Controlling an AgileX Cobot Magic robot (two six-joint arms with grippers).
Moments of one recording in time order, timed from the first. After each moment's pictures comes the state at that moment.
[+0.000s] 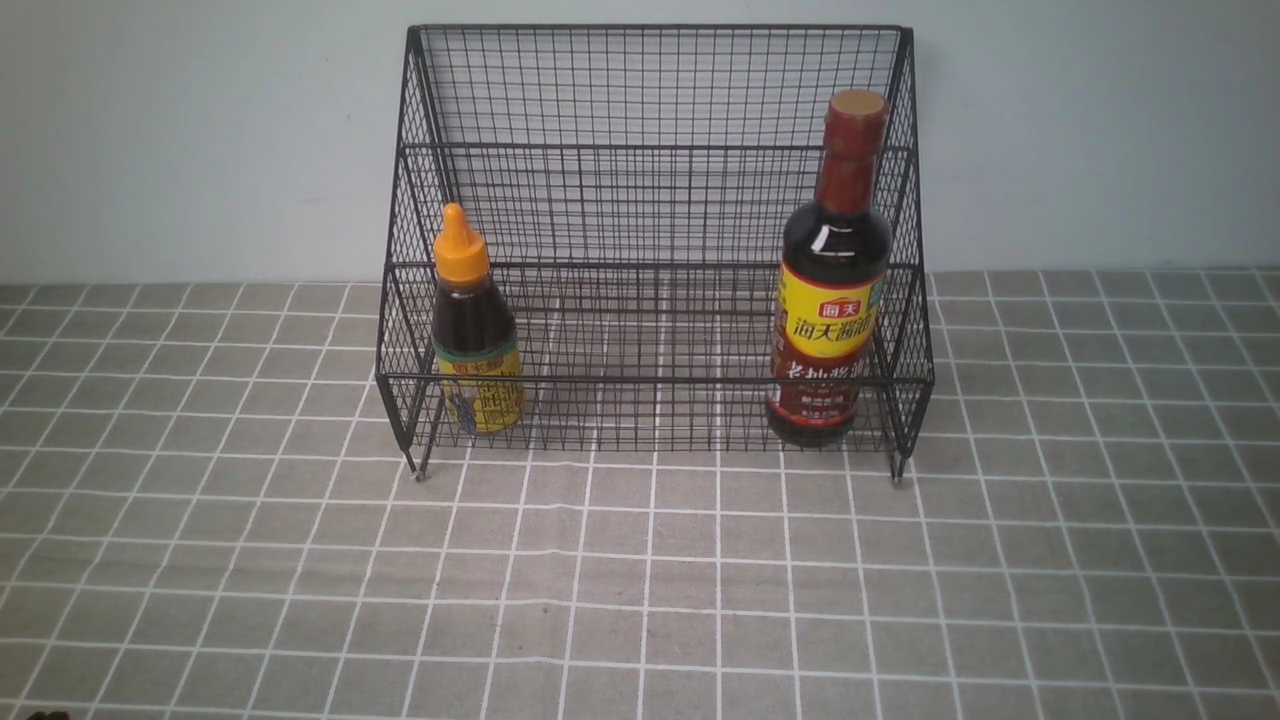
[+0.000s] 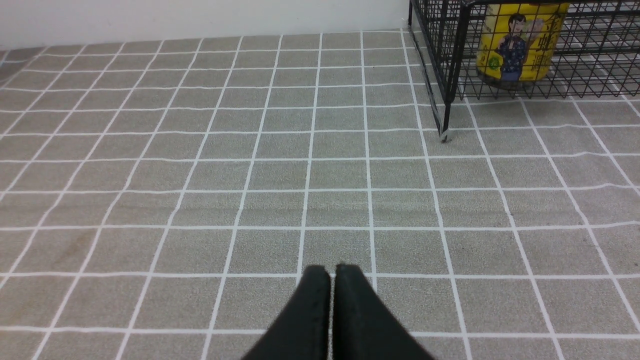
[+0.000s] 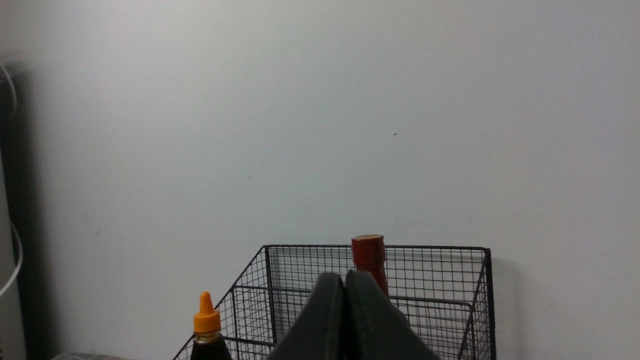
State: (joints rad) right arm 0.44 -0.01 -0.16 0.05 0.00 0.06; left arm -0.01 -0.01 0.03 0.01 0.38 0.00
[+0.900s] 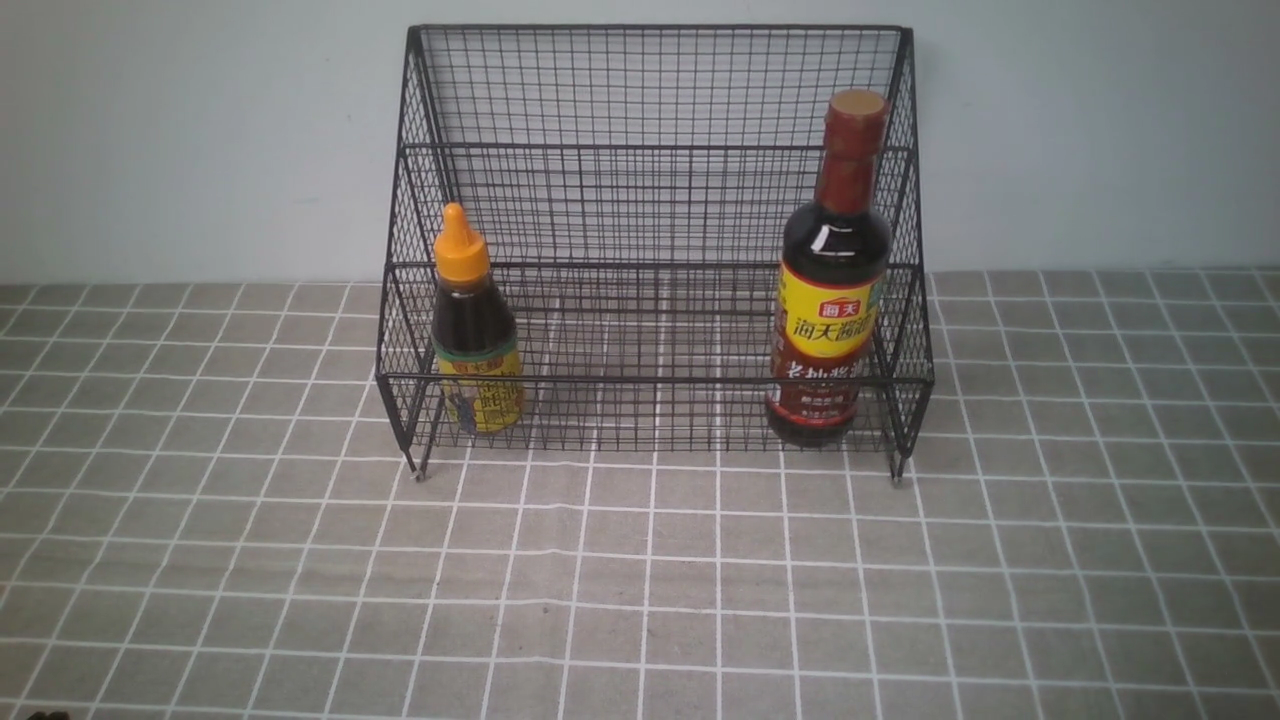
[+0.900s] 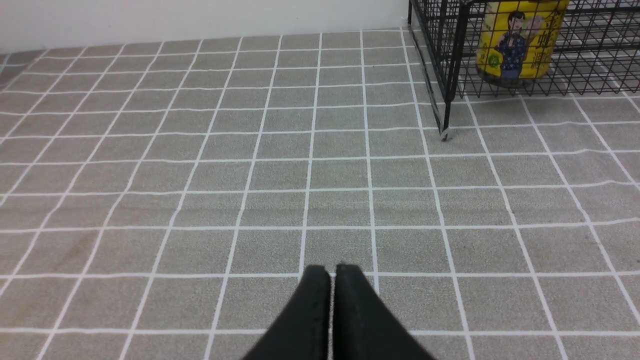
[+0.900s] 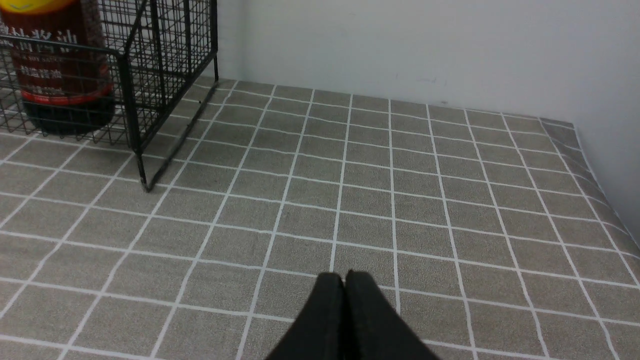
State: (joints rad) right arm 0.03 -0.01 0.01 -0.13 0.41 0.06; left arm -0.01 -0.01 0.03 0.01 0.38 0.01
